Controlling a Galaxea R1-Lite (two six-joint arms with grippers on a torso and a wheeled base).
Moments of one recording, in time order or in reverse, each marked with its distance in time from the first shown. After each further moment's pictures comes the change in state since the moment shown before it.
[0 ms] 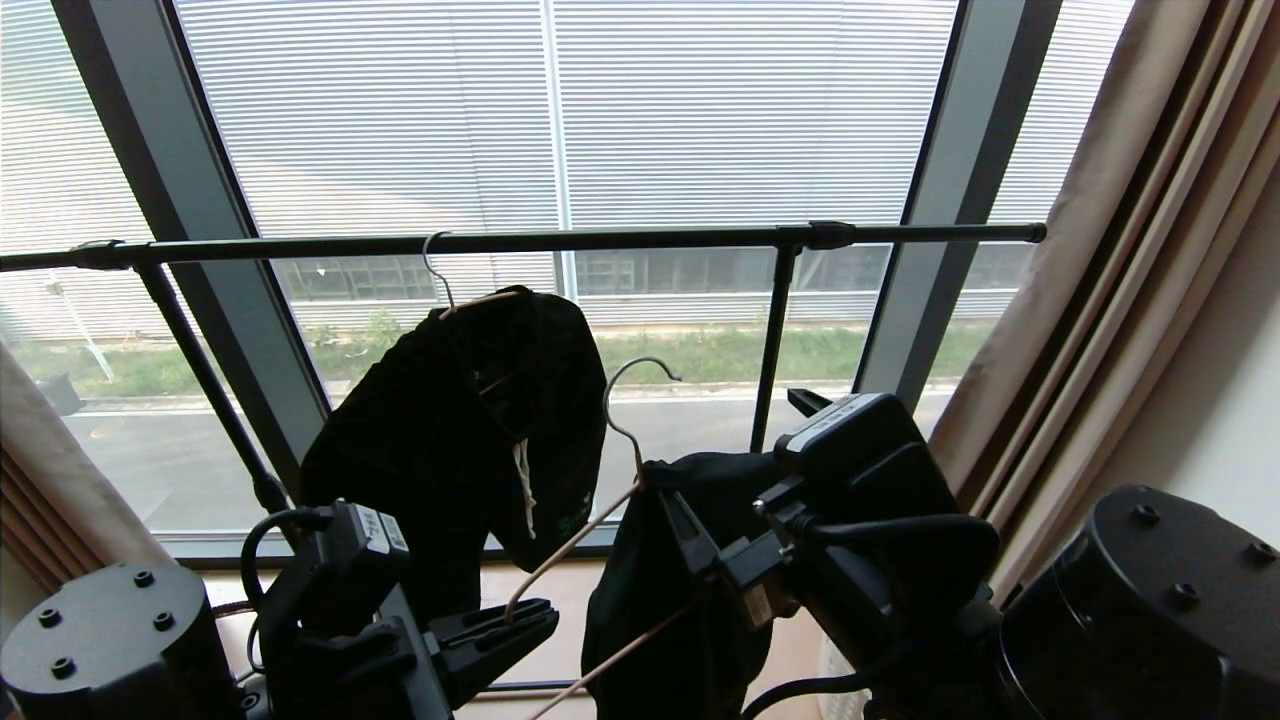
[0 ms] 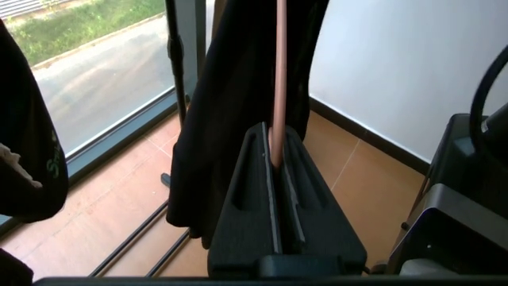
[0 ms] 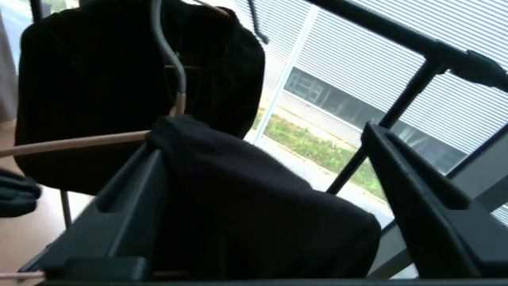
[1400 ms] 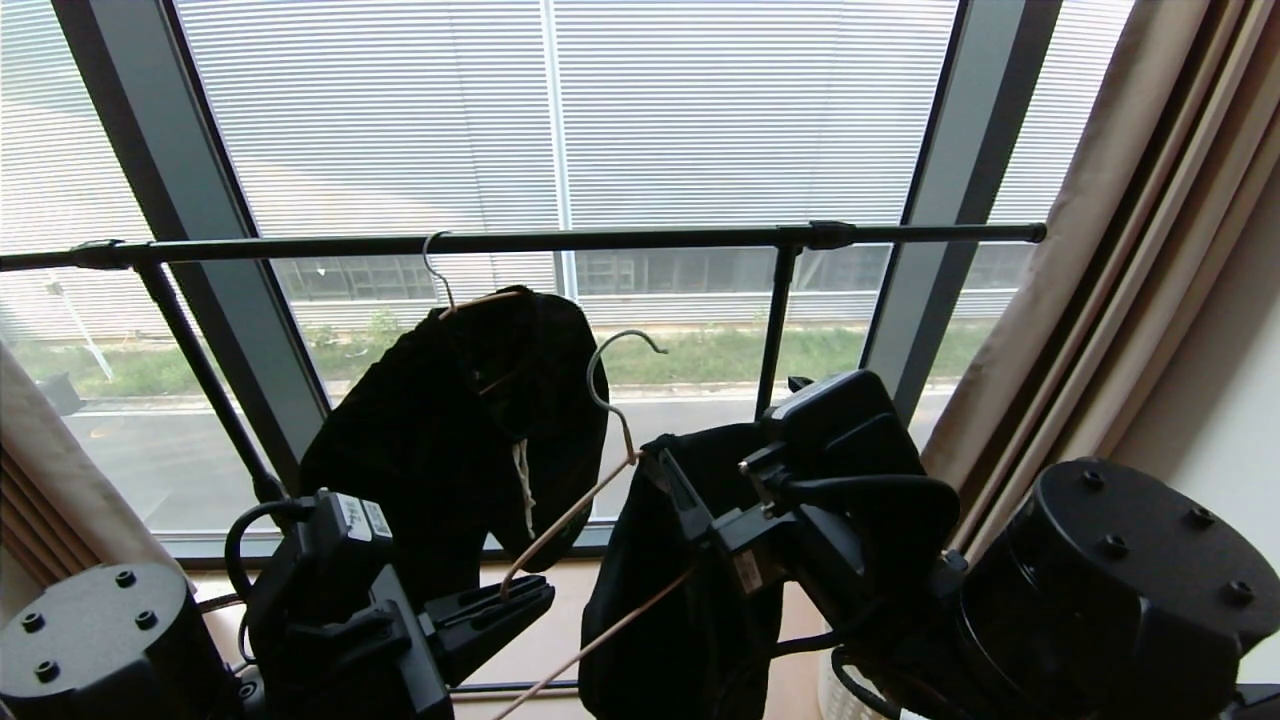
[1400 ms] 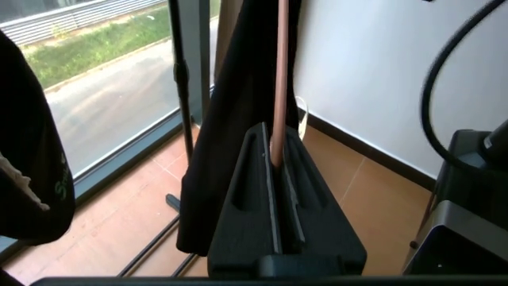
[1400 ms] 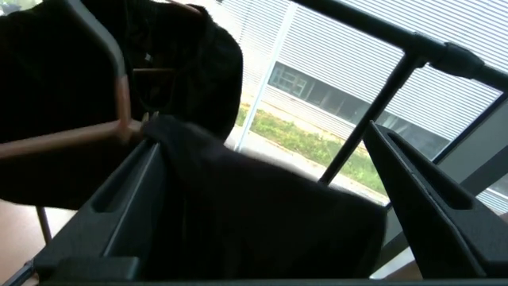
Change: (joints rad) left arm 0.026 0.051 0.027 -0.153 0.001 -0.001; right arm -0.036 0.033 -0.034 0.000 -0.007 0.004
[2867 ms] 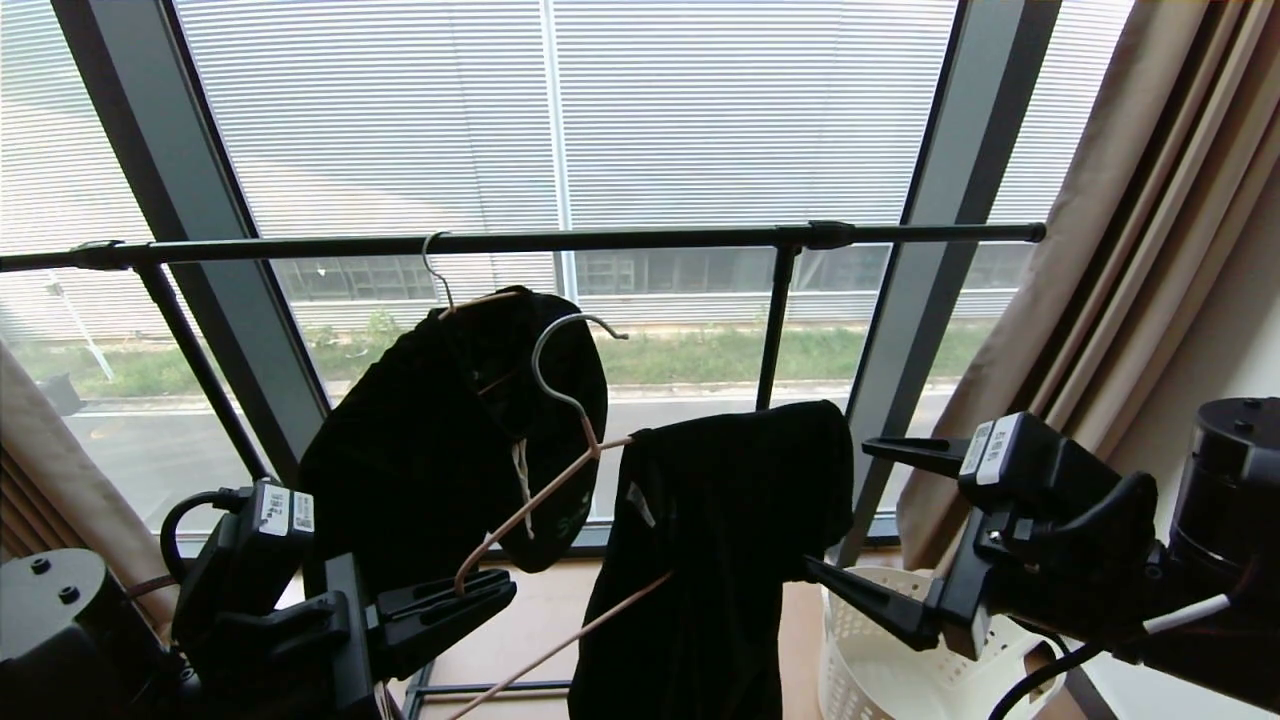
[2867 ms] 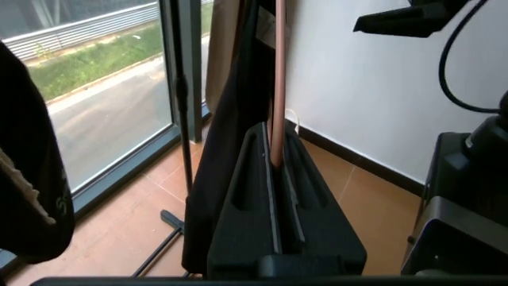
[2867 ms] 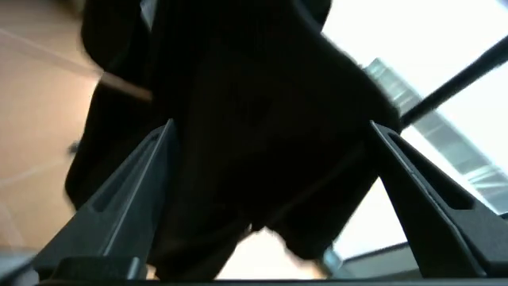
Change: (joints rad) left arm 0.187 0.014 0.065 -0.143 -0.282 -0.006; right arm -0.468 -0.329 0.153 0.539 0.836 -0.086
